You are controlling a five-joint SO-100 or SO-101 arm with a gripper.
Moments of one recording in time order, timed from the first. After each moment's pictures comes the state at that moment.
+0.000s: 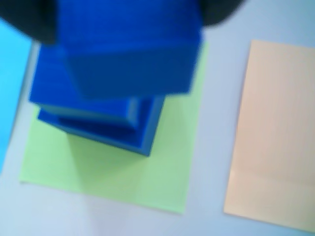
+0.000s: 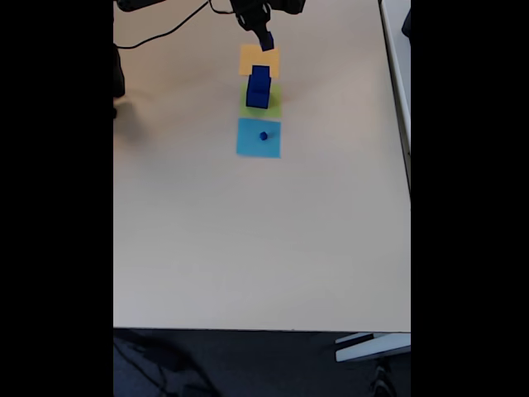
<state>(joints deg) -6.7 77.4 57.9 81.0 84.0</state>
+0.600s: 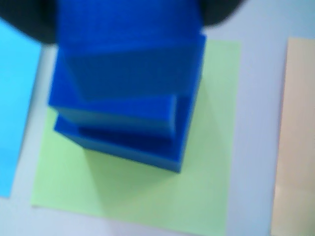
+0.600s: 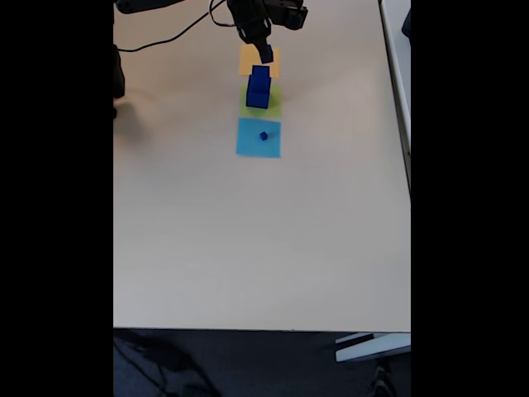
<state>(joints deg) -4.1 77.4 63.9 77.3 83.3</state>
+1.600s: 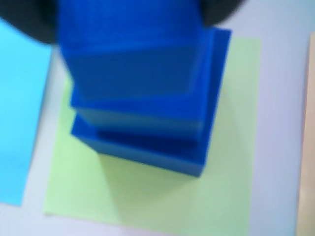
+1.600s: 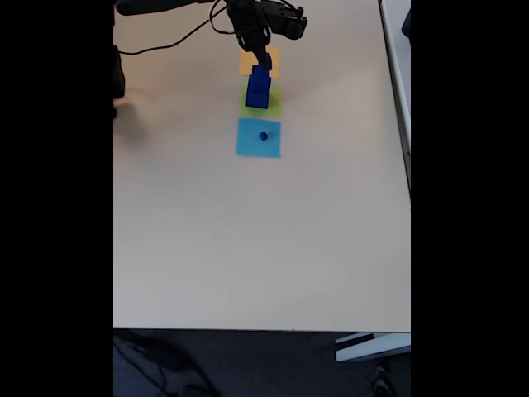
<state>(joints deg) -2.8 77.4 66.4 75.8 83.0</state>
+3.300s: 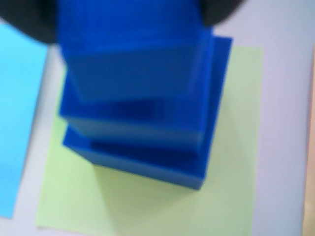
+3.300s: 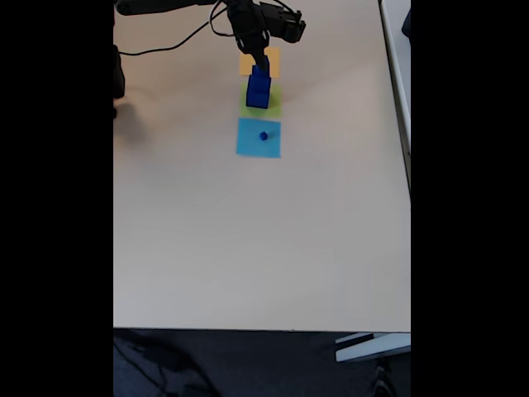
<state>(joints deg) -2.9 77.4 67.9 75.2 83.0</state>
